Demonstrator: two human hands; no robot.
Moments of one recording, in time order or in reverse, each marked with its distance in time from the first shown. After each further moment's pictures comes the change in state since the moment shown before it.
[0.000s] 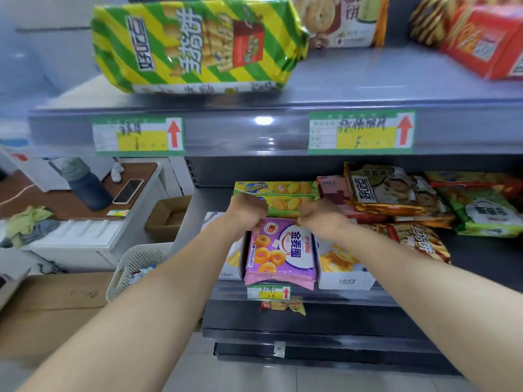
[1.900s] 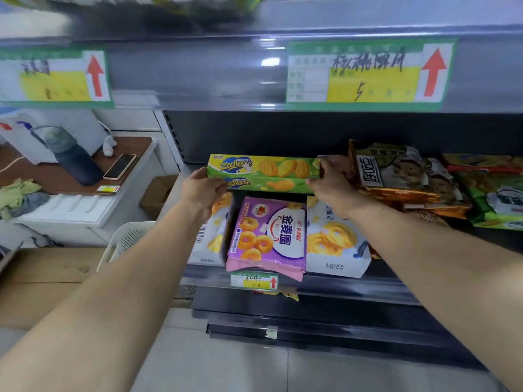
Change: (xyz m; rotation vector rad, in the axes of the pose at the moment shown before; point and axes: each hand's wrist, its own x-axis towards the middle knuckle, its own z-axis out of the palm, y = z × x) left_hand 0.053 -0.042 -0.014 -0.748 0.271 0.061; right_hand 0.084 0.055 0.010 0.370 0.202 -0.014
